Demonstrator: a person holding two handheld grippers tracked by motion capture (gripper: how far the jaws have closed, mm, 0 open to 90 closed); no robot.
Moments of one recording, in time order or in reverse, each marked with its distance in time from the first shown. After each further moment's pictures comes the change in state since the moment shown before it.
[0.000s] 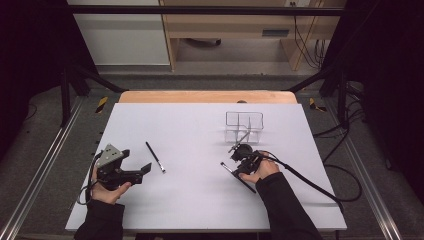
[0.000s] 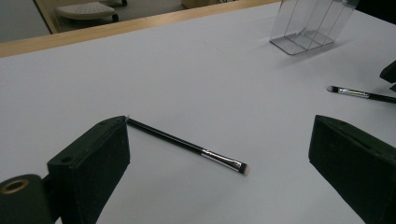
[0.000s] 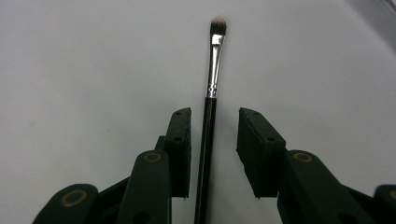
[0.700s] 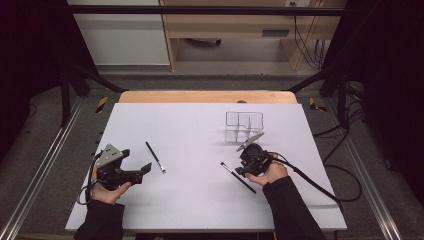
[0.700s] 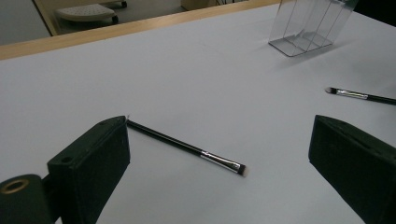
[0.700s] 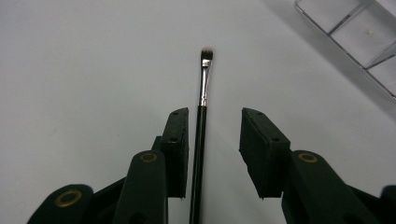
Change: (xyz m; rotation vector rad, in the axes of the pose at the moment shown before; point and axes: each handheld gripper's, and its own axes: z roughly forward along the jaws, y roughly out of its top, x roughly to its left) left arm -0.001 0.001 -0.001 -0.005 -0.001 0.002; right arm 0.000 -0.017 -0.027 -0.166 -0.028 -0.007
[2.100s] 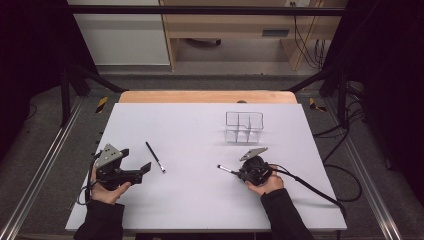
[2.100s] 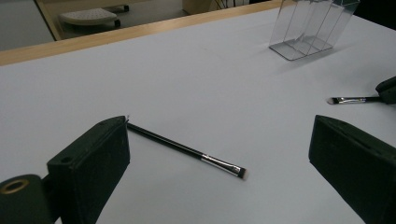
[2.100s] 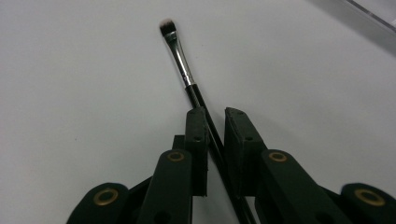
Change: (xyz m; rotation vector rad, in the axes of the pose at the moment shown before) left arm -0.001 0.002 -0.002 -0.013 0.007 0.002; right arm -0.001 -0.038 0.040 -0.120 -0.034 0.065
